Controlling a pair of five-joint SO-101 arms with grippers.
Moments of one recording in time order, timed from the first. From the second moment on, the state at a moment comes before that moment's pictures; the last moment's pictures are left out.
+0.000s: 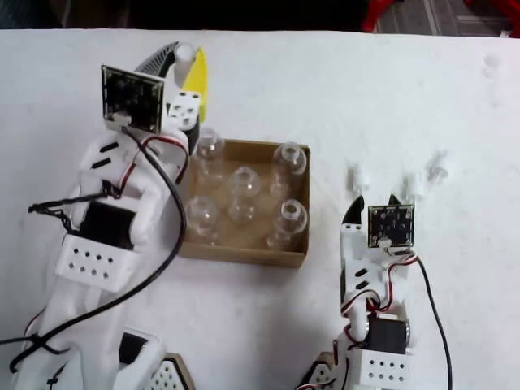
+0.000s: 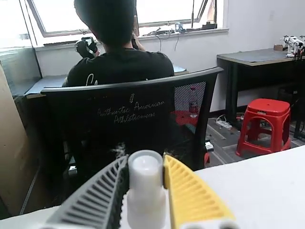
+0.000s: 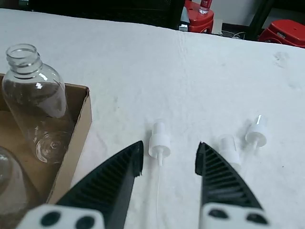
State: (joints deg) left arm 8.8 -41.5 34.5 17.9 -3.4; right arm 3.4 -103.0 96.4 36.6 11.6
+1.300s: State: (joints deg) left arm 9.7 -32.3 34.5 10.9 -3.4; right arm 3.4 -103.0 96.4 36.6 11.6
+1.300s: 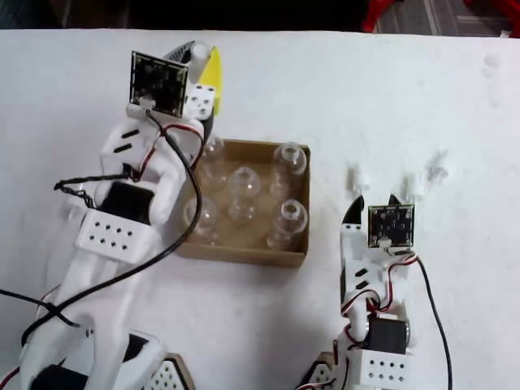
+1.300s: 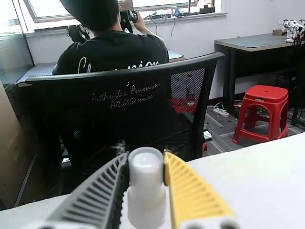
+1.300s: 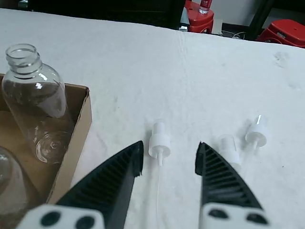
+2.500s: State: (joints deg) left arm 9.6 -32.2 39.1 10.3 -3.4; right arm 3.4 -103.0 96.4 36.6 11.6
